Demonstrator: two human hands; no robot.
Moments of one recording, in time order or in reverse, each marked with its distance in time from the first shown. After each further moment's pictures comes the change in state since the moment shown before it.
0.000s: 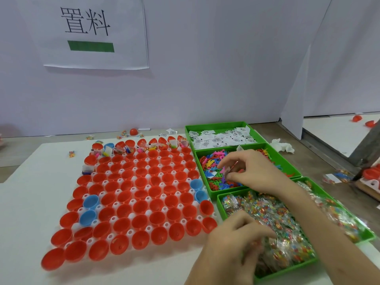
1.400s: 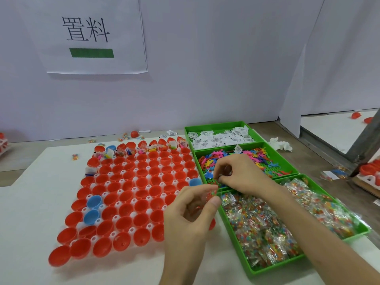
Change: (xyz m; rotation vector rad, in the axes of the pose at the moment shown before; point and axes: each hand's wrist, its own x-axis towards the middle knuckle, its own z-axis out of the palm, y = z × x) left_hand 0.004 0.009 -0.034 -0.389 0.518 -0.429; right_hand 0.005 -0.005 0.021 -0.149 0.033 -0.040
